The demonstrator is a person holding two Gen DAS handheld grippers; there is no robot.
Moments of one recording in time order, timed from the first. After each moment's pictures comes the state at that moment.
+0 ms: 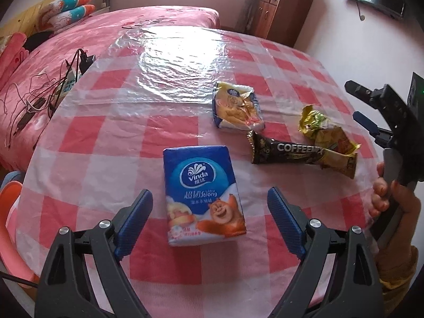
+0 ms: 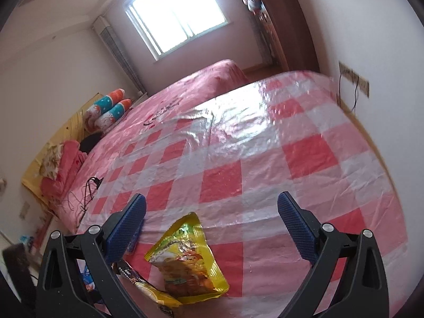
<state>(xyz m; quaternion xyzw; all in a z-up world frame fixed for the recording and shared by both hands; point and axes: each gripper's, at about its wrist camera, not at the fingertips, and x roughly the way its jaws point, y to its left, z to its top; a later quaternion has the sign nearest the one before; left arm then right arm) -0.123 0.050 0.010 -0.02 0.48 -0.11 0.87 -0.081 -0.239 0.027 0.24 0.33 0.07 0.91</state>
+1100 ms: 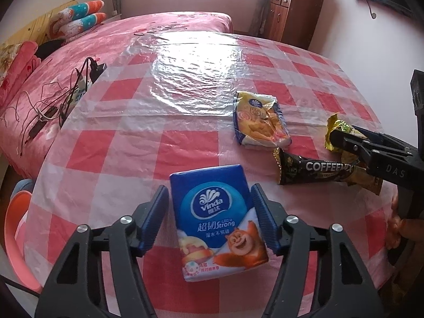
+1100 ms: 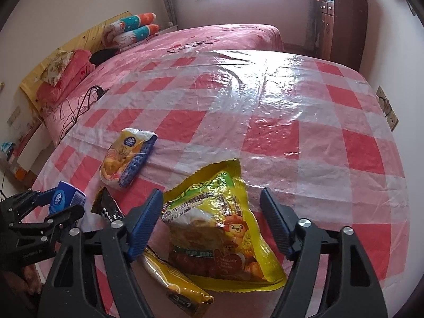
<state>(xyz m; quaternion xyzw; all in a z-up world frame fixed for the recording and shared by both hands) -0.102 0.050 0.006 0.00 0.46 -0.07 0.88 -0.066 -0.160 0.010 0.03 0.43 0.14 0.89</state>
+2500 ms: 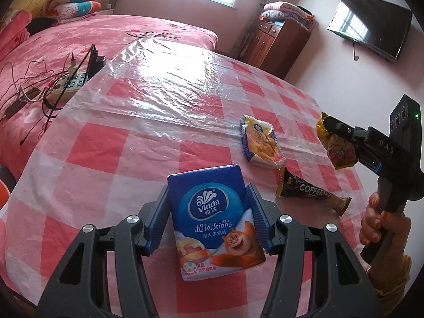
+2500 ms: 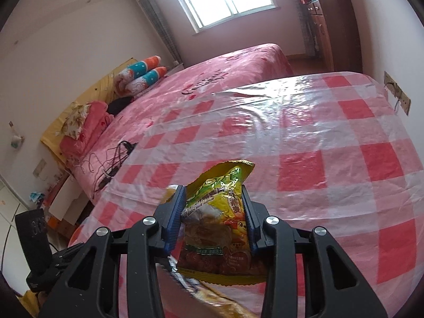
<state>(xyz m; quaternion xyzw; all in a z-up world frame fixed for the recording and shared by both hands) -0.108 0.119 0.006 -0.12 0.42 -0.15 0.89 -0.067 -0.150 0.050 0.16 0.36 0.17 0.90</state>
